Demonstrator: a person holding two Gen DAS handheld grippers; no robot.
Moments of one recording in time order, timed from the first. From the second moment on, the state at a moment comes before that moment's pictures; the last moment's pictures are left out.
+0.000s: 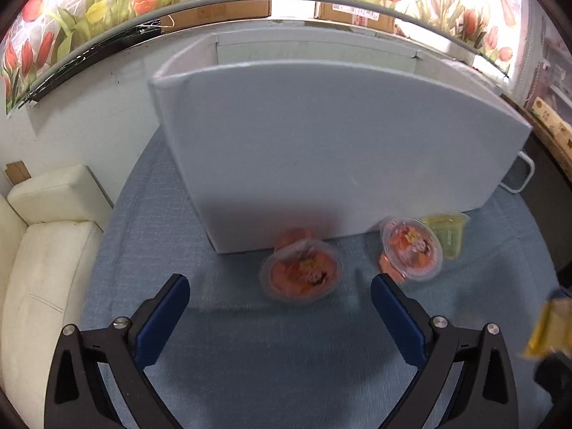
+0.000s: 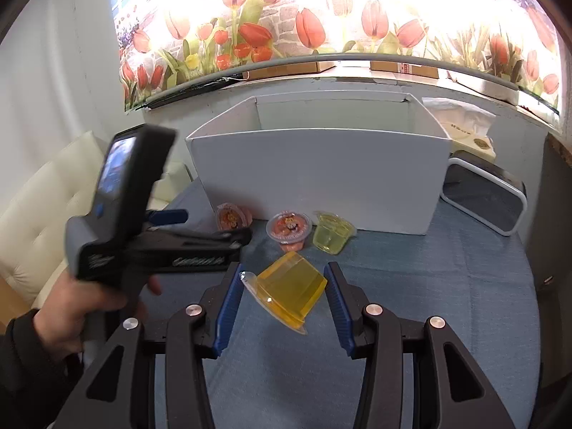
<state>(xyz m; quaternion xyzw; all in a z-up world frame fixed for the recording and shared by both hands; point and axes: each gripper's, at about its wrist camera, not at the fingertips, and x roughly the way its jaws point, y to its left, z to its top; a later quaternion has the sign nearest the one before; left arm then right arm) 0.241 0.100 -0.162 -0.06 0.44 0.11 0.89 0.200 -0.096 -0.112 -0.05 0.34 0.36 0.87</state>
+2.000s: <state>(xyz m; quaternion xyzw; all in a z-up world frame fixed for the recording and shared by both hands) 0.318 0.103 -0.064 -0.02 0.40 0.04 0.91 0.388 -0.094 -0.052 0.04 0.34 0.31 0.89</state>
